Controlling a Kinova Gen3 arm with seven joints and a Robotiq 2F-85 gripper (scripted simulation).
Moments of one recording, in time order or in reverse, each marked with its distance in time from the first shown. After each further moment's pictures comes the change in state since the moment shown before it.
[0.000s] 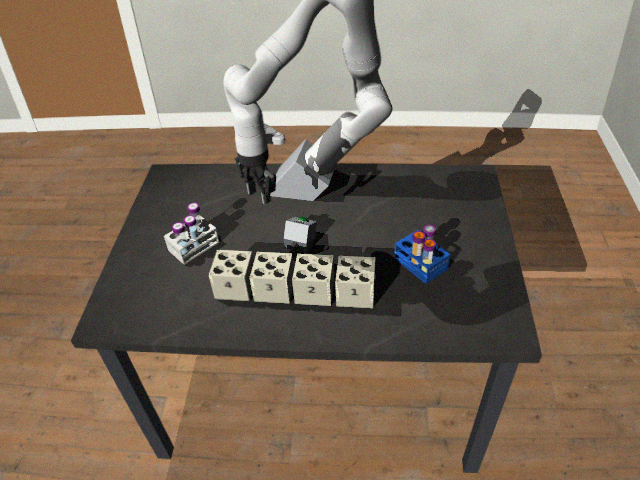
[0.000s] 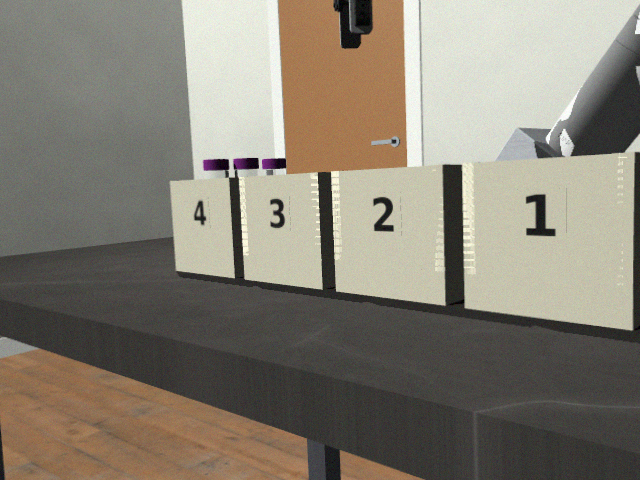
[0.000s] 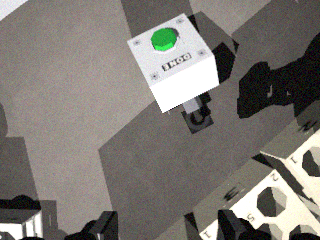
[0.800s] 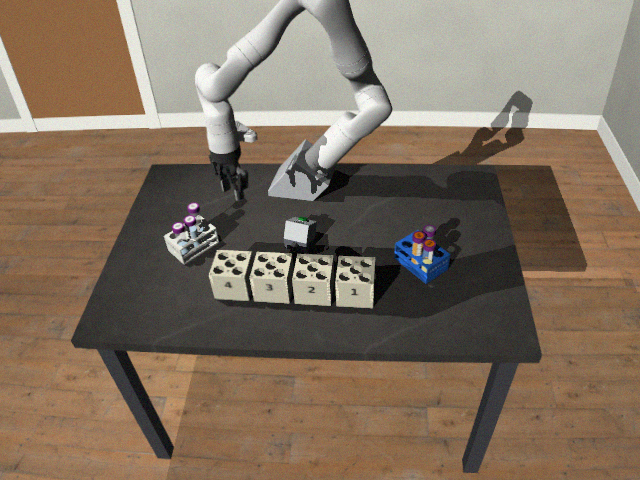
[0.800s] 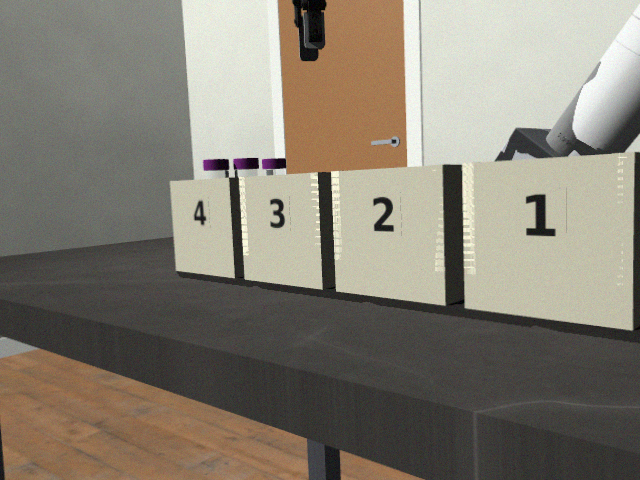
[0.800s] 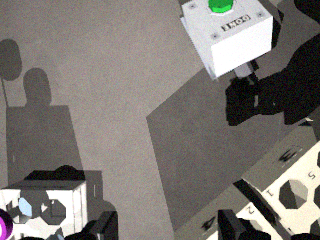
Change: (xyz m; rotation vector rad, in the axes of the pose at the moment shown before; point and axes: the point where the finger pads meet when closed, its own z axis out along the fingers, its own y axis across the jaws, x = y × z) arm -0.039 -0.061 0.000 0.000 0.000 0.000
